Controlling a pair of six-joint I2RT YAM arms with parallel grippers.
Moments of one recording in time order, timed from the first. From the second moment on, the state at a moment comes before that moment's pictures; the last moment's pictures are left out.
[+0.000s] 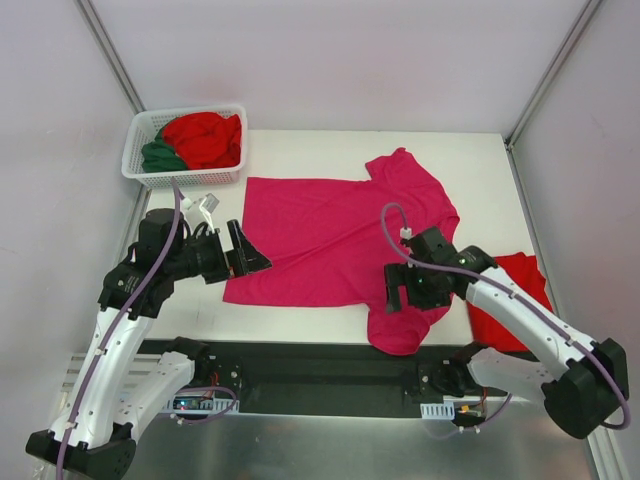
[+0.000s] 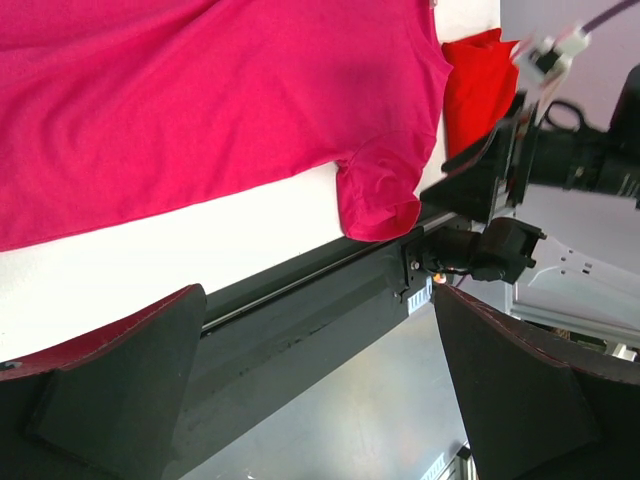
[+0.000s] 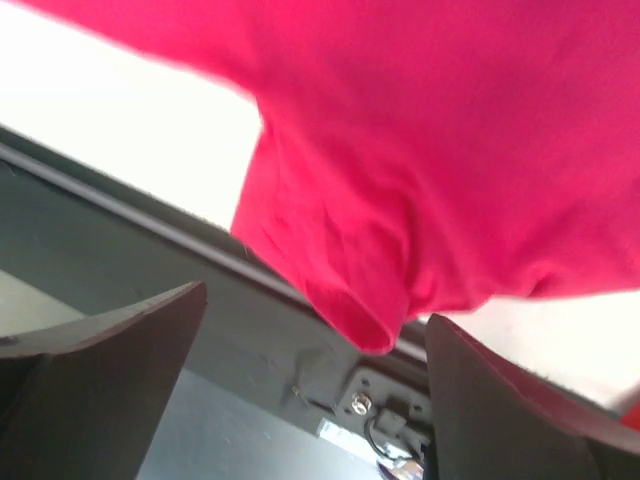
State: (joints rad) left arm -0.26 0.73 0.99 -0.91 0.52 -0.61; right arm 0.57 1.09 0.84 -0.97 -0.13 0.41
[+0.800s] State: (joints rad) left arm -0.26 0.76 0.98 -0.90 0.60 -0.61; right arm 1.20 1.18 0.72 -1.14 0.44 0.80
